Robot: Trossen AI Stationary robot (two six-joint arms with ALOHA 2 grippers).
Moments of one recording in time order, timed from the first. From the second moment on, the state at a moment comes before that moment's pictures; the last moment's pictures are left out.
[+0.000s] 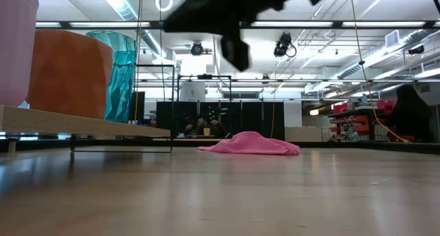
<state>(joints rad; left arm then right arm) -0.51 1.52 1.94 -1.57 -0.94 -0.85 0.27 1.85 1.22 0.11 0.01 0.70</state>
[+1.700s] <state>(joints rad) -0.54 1.21 1.61 -1.57 -0.74 -1.21 0.35 1.91 1.76 -0.67 0.28 0.57</state>
